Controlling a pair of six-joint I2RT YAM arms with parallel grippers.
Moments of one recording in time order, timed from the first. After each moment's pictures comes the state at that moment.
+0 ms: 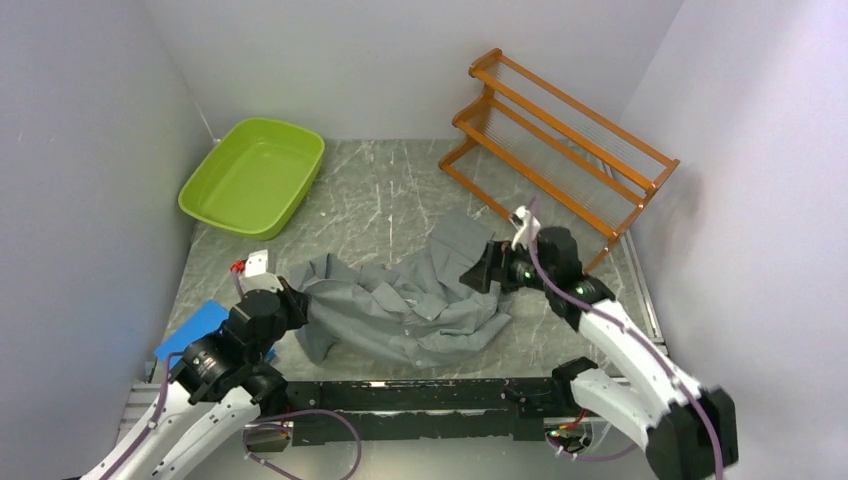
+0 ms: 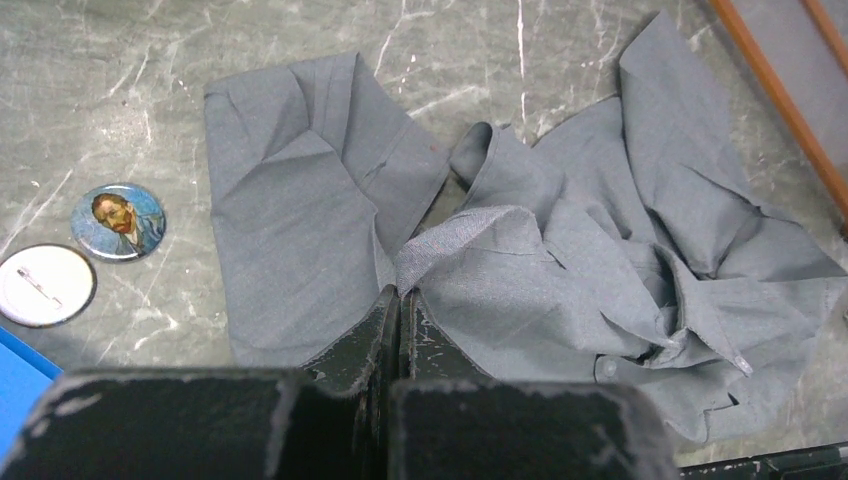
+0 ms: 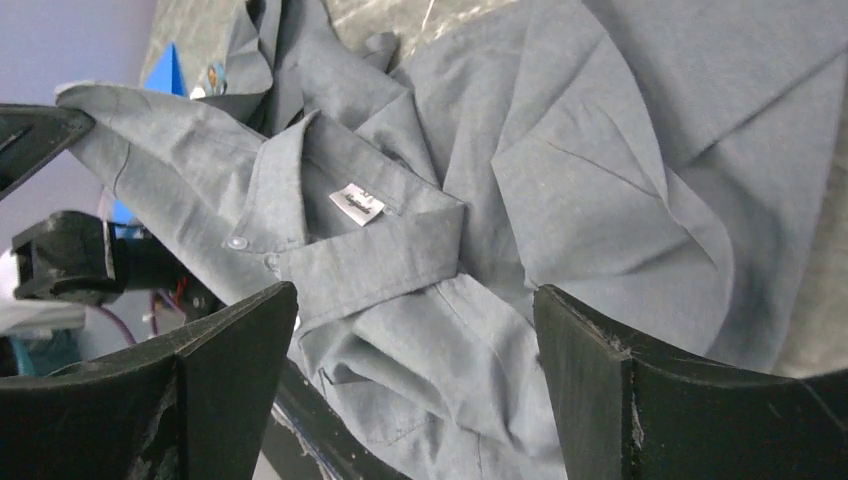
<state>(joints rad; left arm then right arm) -0.66 0.30 0.54 -0.74 -0.42 -0.70 0.37 0.83 0.54 -0.24 -0.45 0.48</state>
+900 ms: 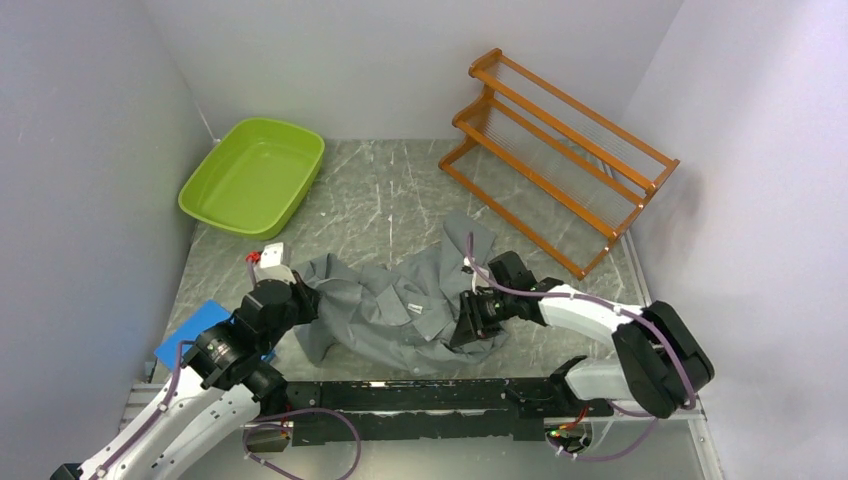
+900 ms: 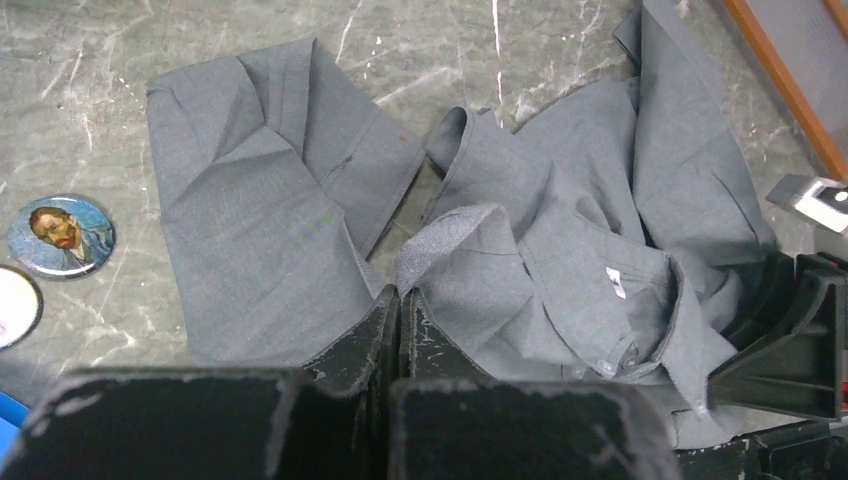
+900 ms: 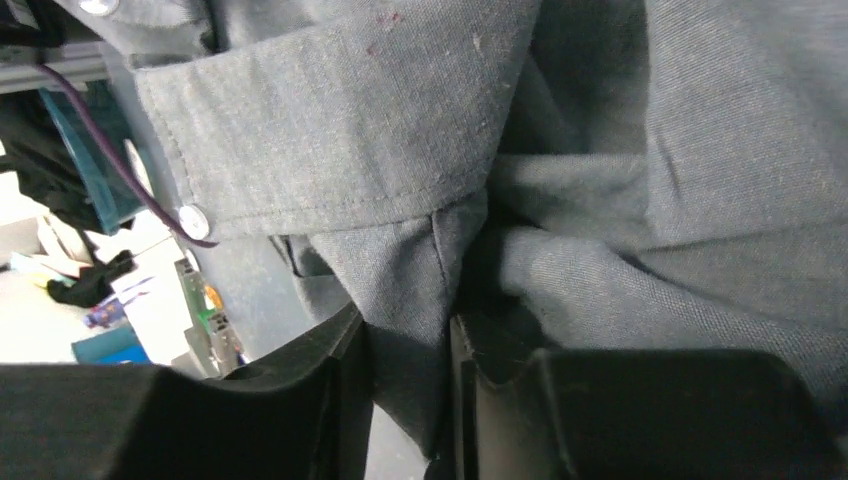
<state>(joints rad) -0.66 0.43 0.54 -0.66 -0.36 -0.68 0.56 1.31 0.49 -0.23 -0.73 0.42</state>
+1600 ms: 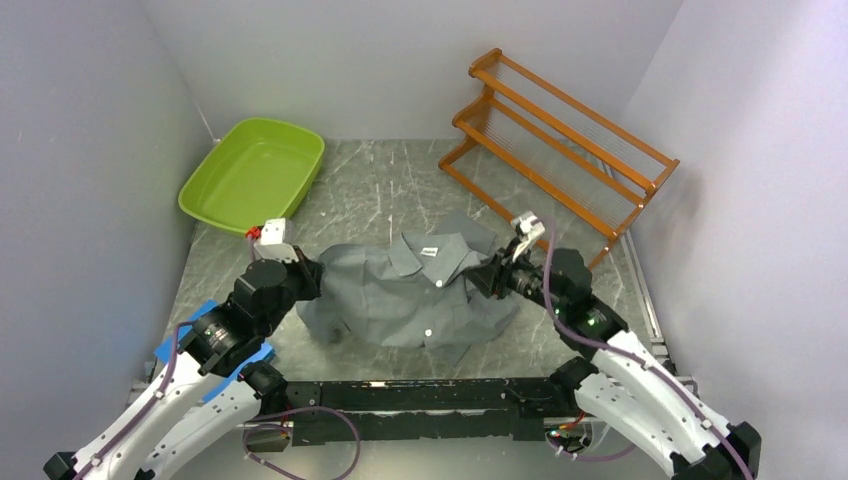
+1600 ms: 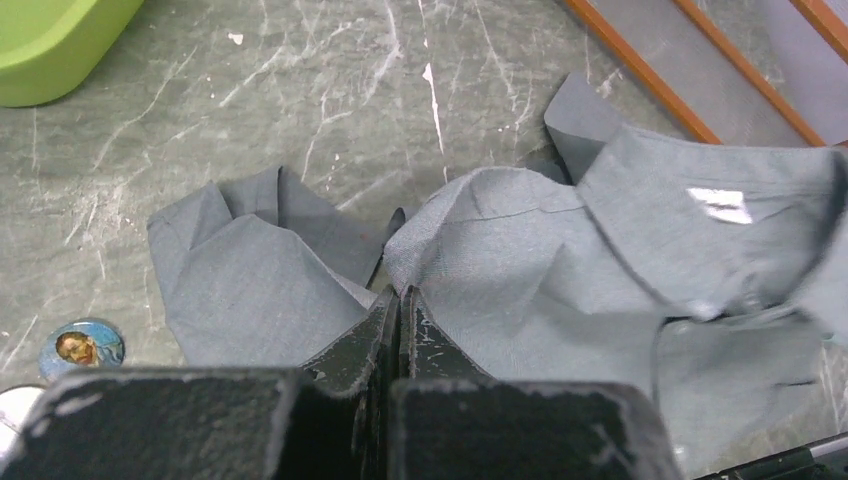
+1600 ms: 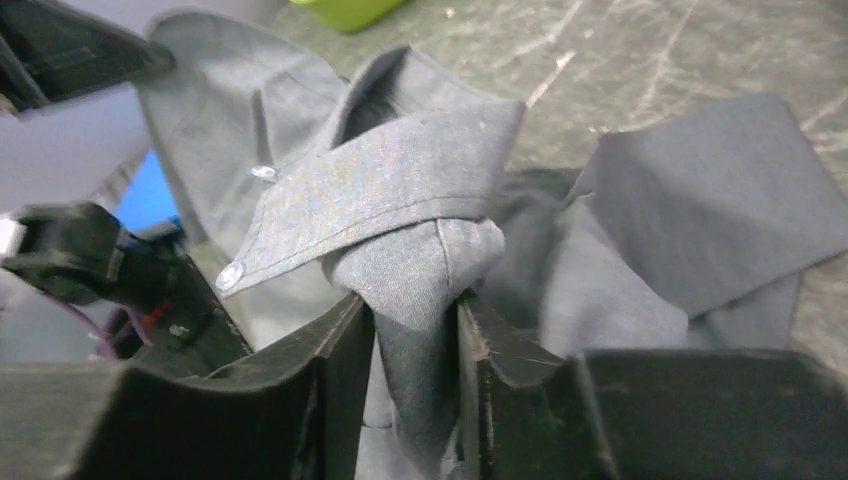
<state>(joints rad) -0.66 0.55 0.68 -0.52 -0.37 -0.54 0.57 0.72 0.59 -0.10 -0.31 0.36</state>
